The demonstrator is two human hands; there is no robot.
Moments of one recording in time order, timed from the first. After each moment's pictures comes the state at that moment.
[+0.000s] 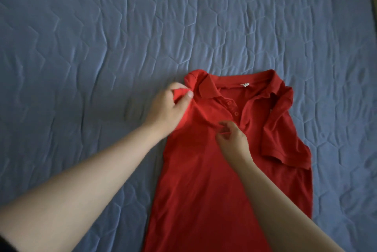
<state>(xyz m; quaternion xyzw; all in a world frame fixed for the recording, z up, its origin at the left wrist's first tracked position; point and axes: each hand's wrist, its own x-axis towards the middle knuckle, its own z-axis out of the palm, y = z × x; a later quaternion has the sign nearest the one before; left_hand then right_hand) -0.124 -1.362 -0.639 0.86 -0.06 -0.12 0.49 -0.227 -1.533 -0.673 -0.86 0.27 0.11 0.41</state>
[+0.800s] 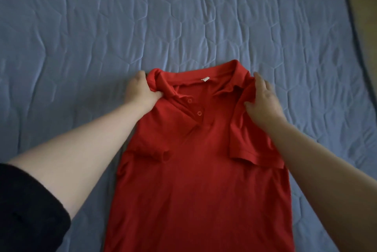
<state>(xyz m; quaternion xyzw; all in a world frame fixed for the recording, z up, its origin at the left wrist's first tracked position) -0.067 -1.452 -0.705 0.95 0.02 -0.16 0.25 -0.184 -1.729 -0.684 -0.94 0.22 0.09 0.24</state>
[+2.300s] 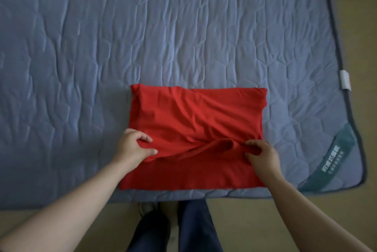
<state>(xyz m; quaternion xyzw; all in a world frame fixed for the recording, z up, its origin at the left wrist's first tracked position) -0.404 -1.318 -0.645 0.89 0.05 -0.30 0.34 -0.537 -1.636 -0.646 -0.83 0.41 0.14 0.34</state>
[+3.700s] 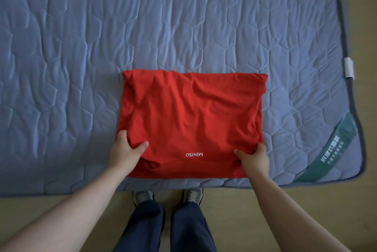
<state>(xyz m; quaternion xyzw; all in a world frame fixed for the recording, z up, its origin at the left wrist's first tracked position) -0.459 -1.298 -0.699 0.87 0.18 -0.31 0.33 -0.570 -1.610 -0.678 -0.73 0.56 0.12 0.37</state>
